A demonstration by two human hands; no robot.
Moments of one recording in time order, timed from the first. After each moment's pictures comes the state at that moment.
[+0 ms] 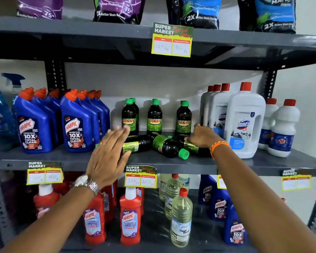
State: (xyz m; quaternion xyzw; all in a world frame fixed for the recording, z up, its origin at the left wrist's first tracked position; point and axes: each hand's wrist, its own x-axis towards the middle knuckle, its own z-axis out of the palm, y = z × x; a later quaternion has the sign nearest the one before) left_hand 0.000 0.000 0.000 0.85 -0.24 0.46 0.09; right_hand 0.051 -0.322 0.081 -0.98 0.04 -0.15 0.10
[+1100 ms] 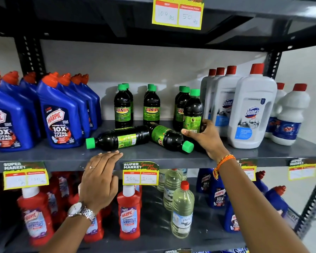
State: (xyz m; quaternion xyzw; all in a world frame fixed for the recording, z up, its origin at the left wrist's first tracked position) left_hand 0.019 0.014 -0.078 0.87 -0.21 0.42 0.14; right_hand 0.064 -0.325 0.019 -0.77 -0.01 -0.24 0.60
